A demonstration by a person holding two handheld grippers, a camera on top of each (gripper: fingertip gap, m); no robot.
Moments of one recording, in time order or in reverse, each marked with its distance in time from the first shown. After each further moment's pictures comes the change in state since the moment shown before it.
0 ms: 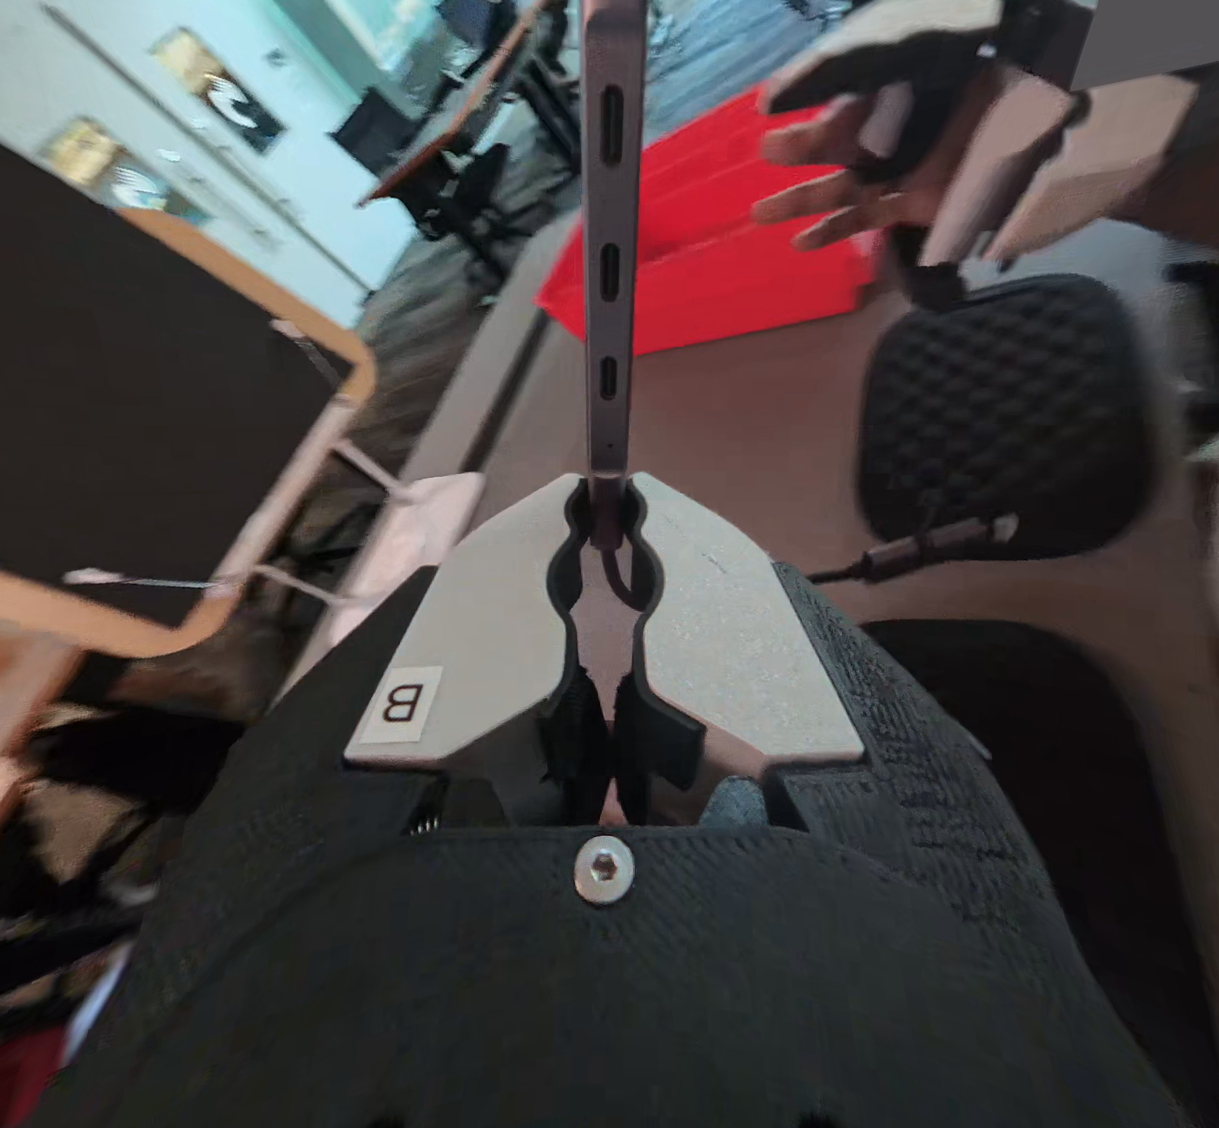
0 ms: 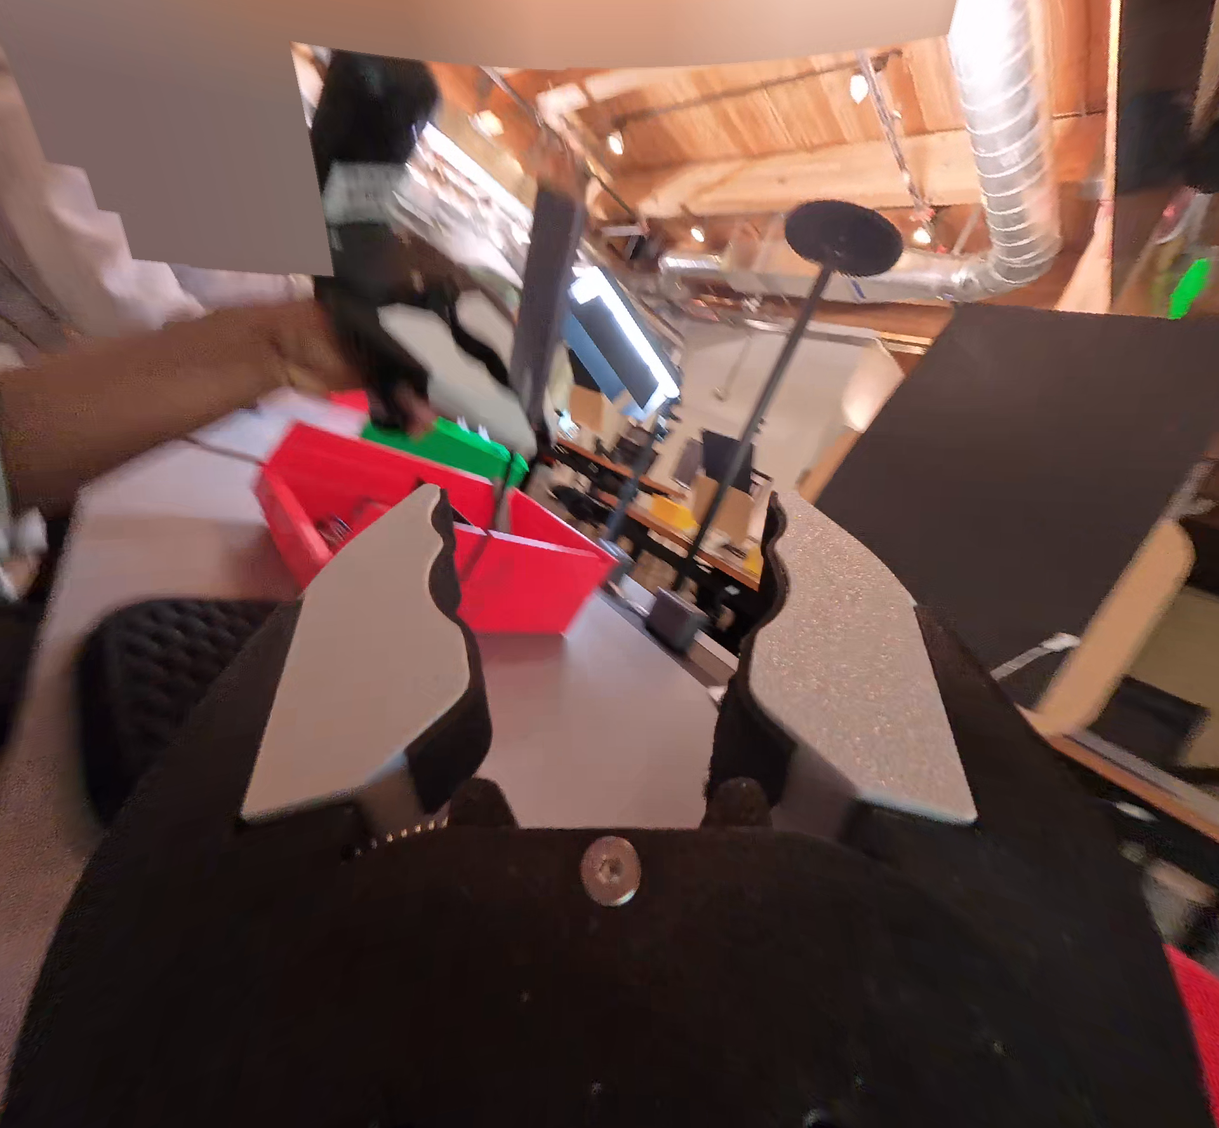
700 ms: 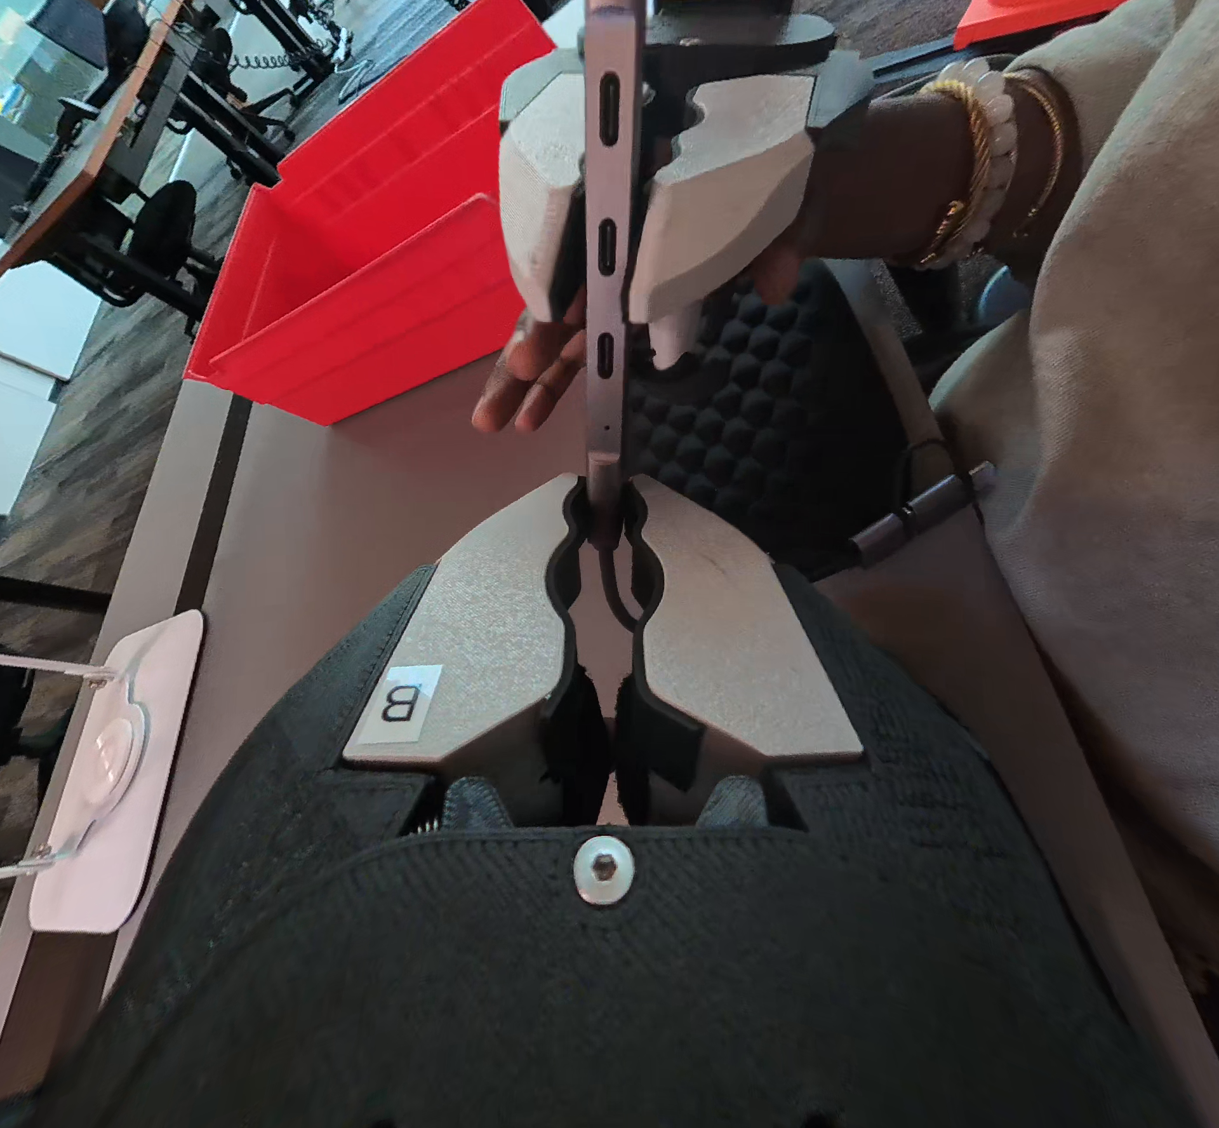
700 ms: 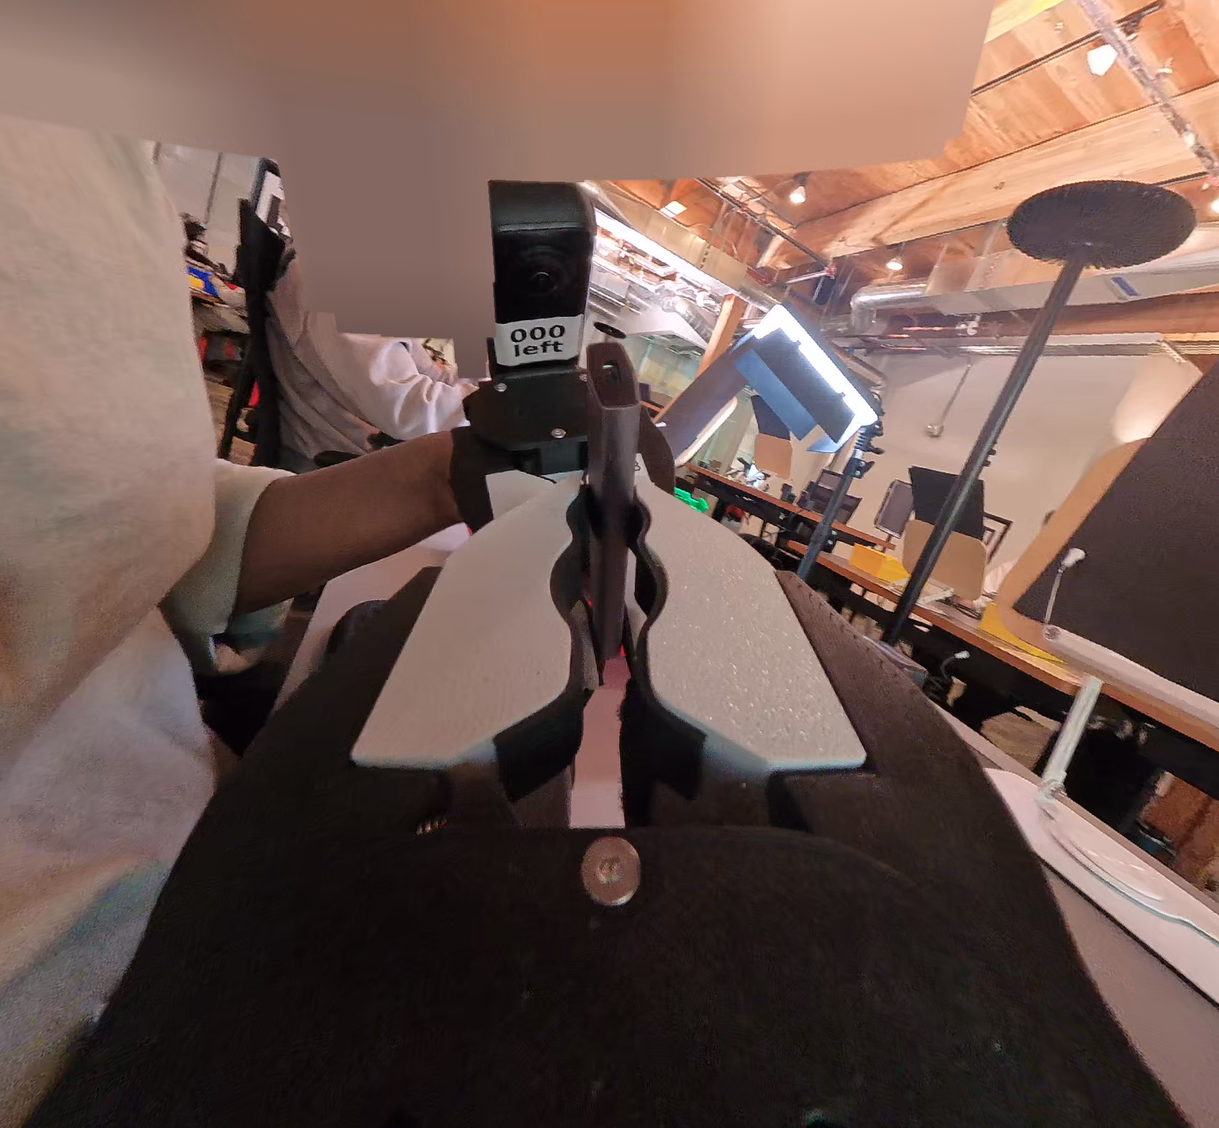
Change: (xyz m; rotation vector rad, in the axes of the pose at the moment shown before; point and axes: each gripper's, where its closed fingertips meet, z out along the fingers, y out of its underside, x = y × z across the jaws) left arm 0.114 0.009 0.069 0.019 0.407 0.095; right arm -0.048 0.012 0.001 0.113 -0.296 0.215
